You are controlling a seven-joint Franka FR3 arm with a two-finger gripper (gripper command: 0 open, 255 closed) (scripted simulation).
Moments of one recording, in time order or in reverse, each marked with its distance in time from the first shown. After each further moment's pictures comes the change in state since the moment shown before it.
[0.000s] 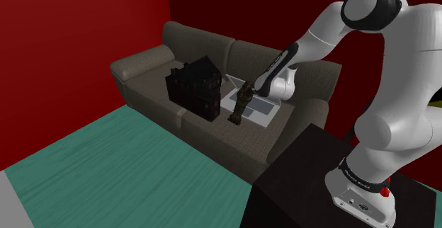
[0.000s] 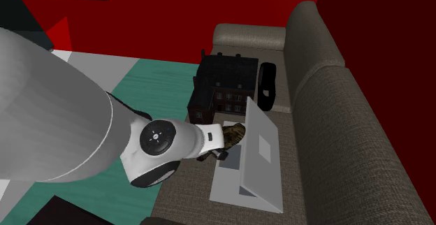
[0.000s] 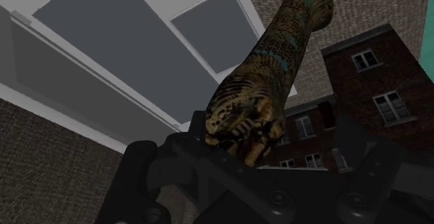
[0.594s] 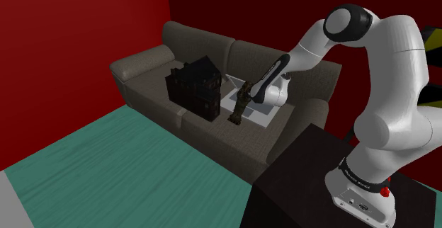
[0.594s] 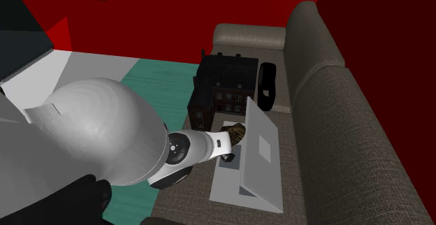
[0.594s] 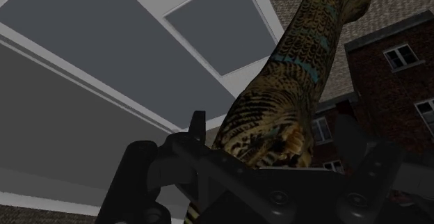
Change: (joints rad) arm -0.030 0.230 0.006 0.159 -0.069 0.111 -0.001
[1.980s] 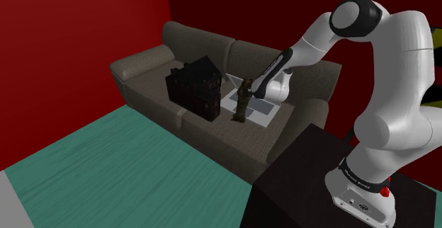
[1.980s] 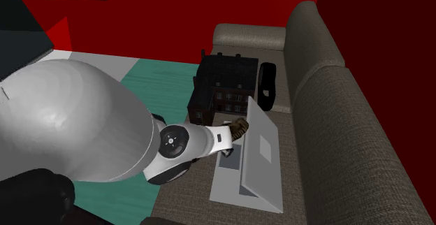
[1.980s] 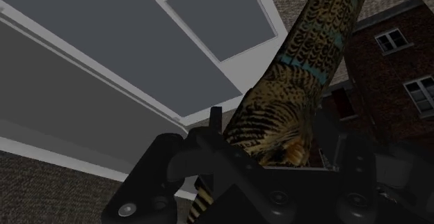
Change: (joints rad) arm 0.000 -0.082 0.004 -0.032 0.022 -0.047 0.005
